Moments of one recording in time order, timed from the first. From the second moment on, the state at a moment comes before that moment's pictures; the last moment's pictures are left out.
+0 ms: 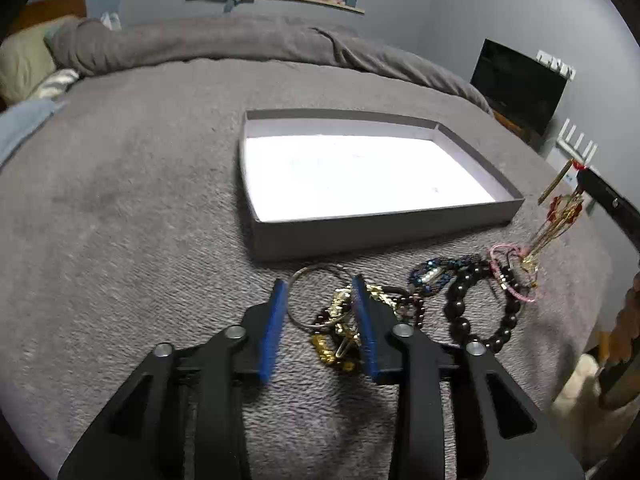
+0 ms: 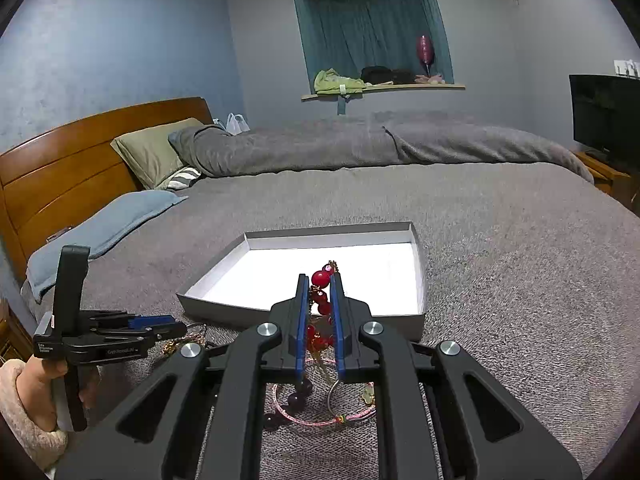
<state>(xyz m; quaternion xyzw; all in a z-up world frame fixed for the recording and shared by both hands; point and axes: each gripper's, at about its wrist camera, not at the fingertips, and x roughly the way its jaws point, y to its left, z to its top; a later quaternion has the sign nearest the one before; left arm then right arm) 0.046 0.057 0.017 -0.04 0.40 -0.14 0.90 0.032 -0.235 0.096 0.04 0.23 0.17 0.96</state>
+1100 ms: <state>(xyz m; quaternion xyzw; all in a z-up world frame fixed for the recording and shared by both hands) 0.040 0.049 0.038 -0.04 0.37 -0.16 0.91 0.035 -0.235 0.099 0.04 0.22 0.17 0.96</state>
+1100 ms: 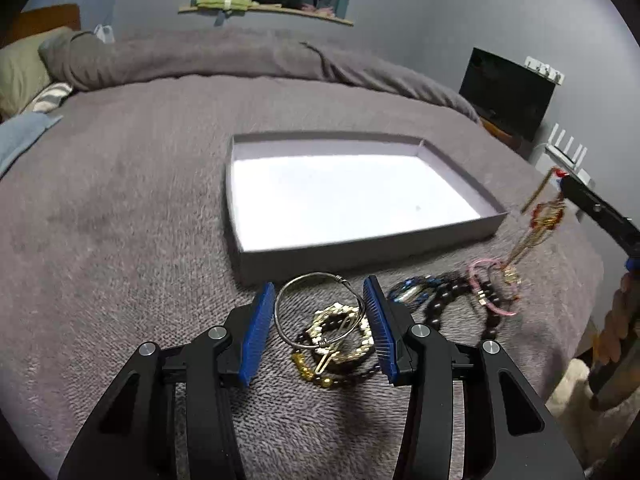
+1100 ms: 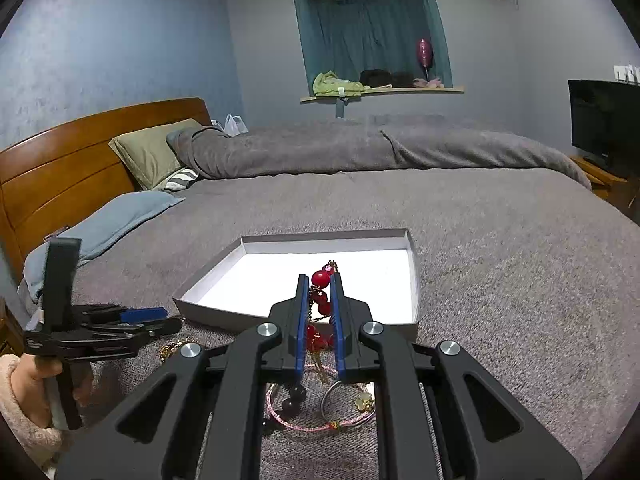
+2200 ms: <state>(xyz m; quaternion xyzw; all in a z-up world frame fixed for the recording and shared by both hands) 0.251 0.029 0.019 0.02 0.47 -0.12 0.87 0.245 -0.229 0.056 0.04 0.36 0.11 0.92</state>
